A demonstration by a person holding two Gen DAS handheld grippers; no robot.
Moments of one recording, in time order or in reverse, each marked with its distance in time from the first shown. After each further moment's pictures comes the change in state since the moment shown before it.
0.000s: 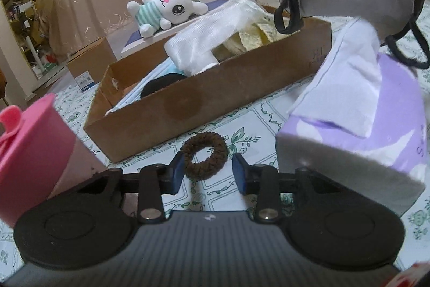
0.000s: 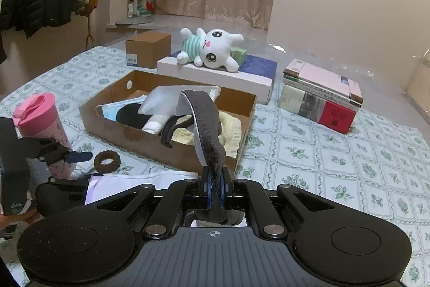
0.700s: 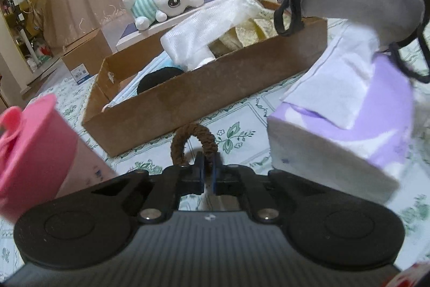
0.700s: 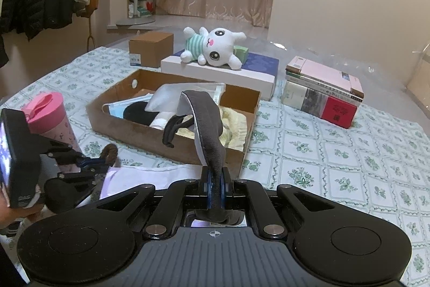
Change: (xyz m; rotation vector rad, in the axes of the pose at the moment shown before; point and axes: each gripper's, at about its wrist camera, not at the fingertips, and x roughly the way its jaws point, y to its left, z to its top) left arm -0.014 0.004 0.004 -0.008 0.041 -0.033; right arm -0.013 0.012 -0.004 0.016 0.000 0.005
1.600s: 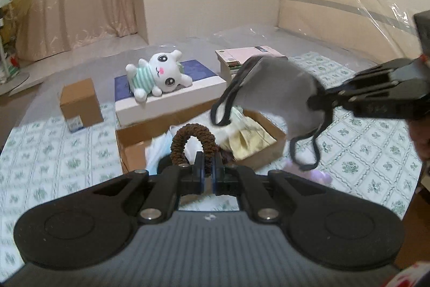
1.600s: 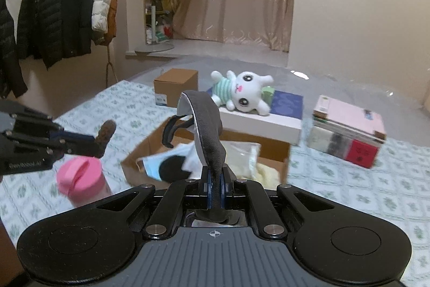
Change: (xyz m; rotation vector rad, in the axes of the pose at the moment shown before) left arm -0.119 0.122 0.105 -0.087 -0.151 -0.284; right arm -0.001 0.036 0.088 0.021 -0.075 0.105
